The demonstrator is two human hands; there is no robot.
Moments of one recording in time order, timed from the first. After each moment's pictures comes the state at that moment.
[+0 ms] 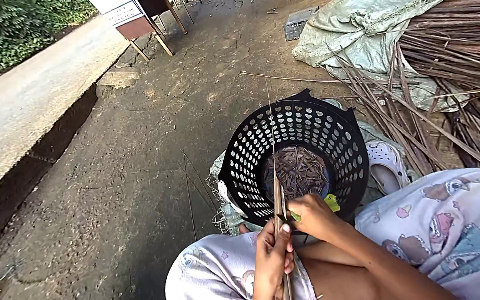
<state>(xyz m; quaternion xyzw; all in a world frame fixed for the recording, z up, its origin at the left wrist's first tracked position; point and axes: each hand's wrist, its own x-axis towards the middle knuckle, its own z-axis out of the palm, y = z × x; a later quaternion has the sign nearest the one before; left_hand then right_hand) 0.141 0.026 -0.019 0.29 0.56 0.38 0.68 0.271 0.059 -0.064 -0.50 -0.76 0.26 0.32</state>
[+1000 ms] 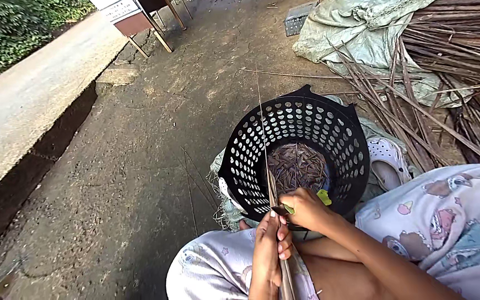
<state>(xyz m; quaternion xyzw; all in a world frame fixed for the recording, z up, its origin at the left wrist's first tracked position) 0.142 0.038 -0.022 0.18 0.52 0.40 0.73 0.268 0.075 -0.059 -0.51 -0.74 0.36 0.25</state>
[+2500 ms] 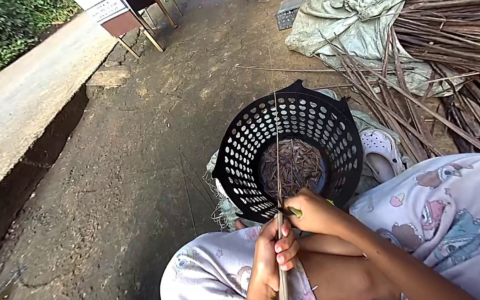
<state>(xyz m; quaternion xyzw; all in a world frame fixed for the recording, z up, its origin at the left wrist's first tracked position) 0.133 0.036 -0.033 0.06 0.37 0.35 0.86 0.291 0.068 -0.049 -0.47 -0.72 0.45 0.24</state>
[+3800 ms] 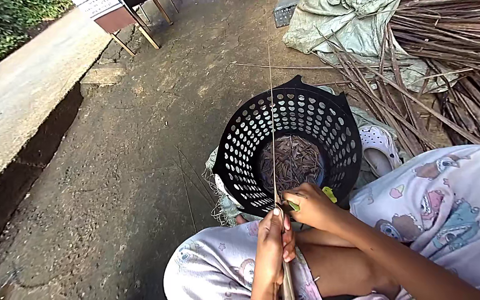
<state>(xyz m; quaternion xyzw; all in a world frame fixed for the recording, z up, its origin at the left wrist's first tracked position) 0.142 0.029 -0.020 0.28 0.48 0.39 0.74 0.274 0.056 -0.059 -0.49 -0.76 0.26 0.34</state>
